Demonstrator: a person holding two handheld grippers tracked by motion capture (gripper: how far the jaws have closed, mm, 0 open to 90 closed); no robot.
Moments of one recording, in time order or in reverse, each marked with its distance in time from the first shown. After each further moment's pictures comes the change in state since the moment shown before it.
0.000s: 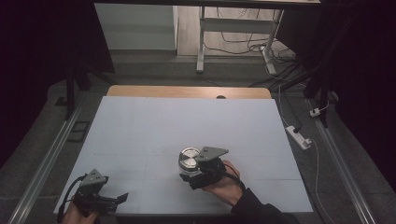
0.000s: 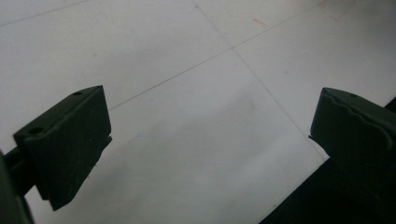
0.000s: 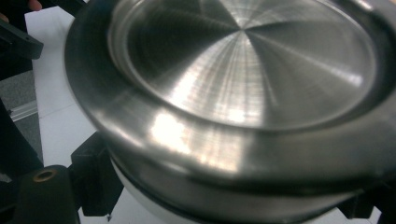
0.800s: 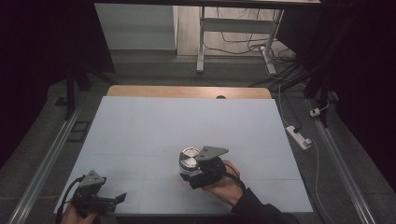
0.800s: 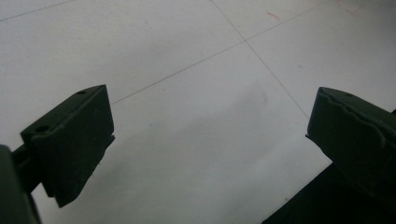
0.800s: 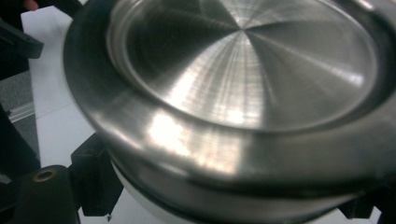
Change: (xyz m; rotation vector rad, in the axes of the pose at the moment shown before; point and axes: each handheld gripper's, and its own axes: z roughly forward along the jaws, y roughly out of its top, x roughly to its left) left arm 0.003 -0.007 -0.001 0.009 0.050 -0.028; right arm 0.000 0.000 0.001 0.009 -0.001 0.009
